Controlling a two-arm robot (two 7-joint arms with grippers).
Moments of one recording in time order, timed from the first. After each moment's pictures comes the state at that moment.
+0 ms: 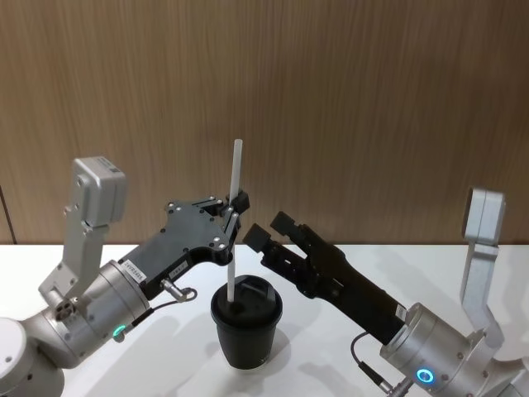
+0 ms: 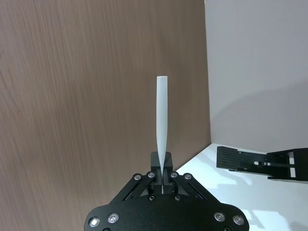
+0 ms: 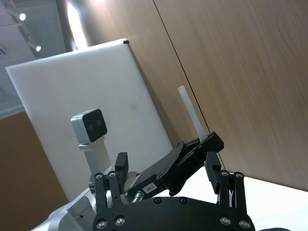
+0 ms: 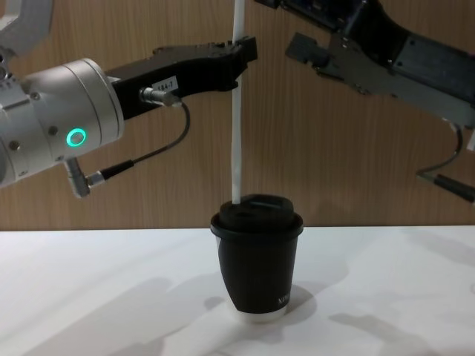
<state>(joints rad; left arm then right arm) -0.42 0.43 0.52 -1.58 -0.59 -0.14 -0.38 0.18 0.21 -0.24 -1.70 0.81 0.28 0.68</state>
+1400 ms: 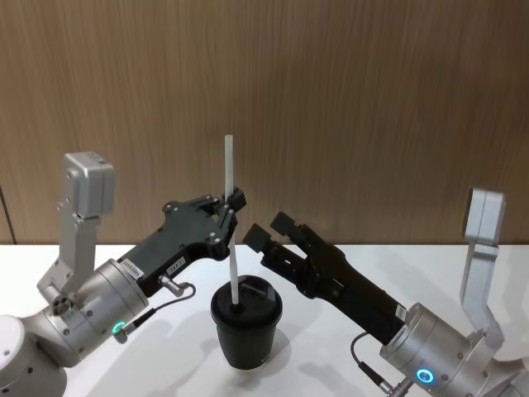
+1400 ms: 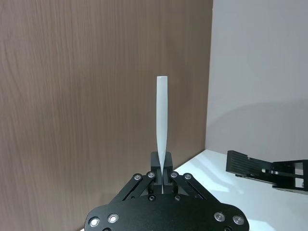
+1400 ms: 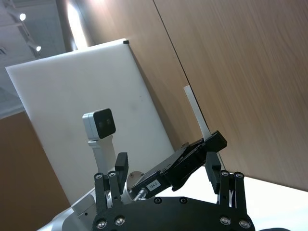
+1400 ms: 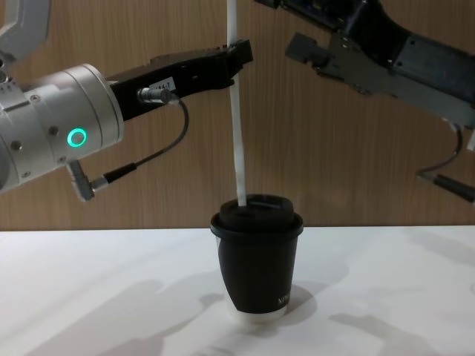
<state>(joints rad) -0.41 0.38 0.47 -1.55 -0.64 -0.10 -0.42 0.18 0.21 -0.24 -1.70 0.81 0.28 0.68</state>
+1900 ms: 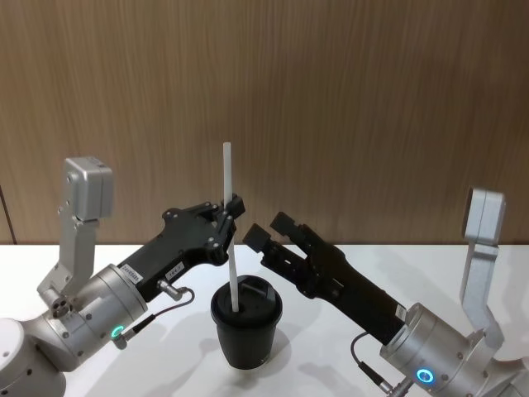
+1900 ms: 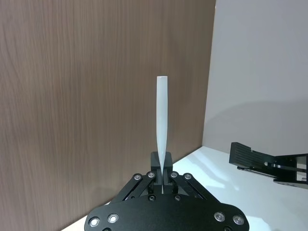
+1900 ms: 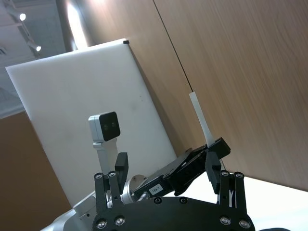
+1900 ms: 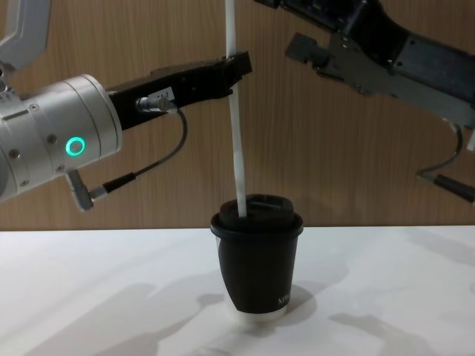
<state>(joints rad) -0.40 0.37 0.45 -1.53 -0.66 -0.07 -0.44 0.18 0.21 -0.24 -1.70 0.81 0.28 0.68</state>
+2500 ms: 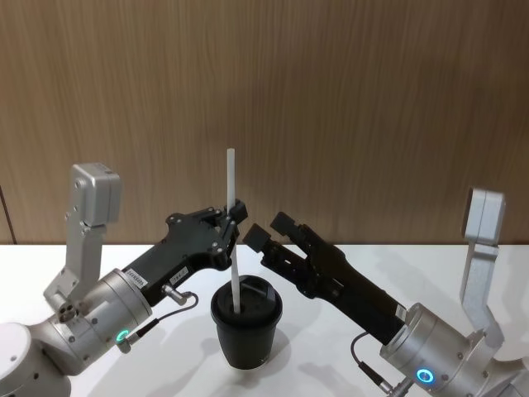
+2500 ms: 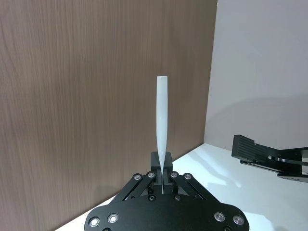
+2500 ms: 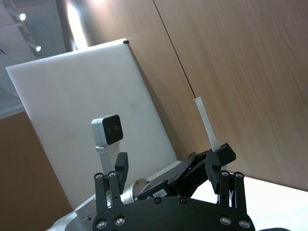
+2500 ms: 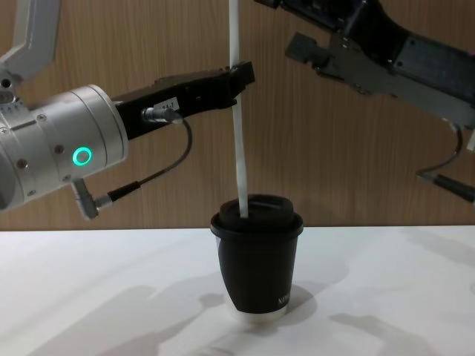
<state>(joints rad) -0.40 0.35 0.45 -1.52 -0.64 -0.07 -0.44 0.18 0.21 -0.24 -1.70 0.81 0.28 0.68</state>
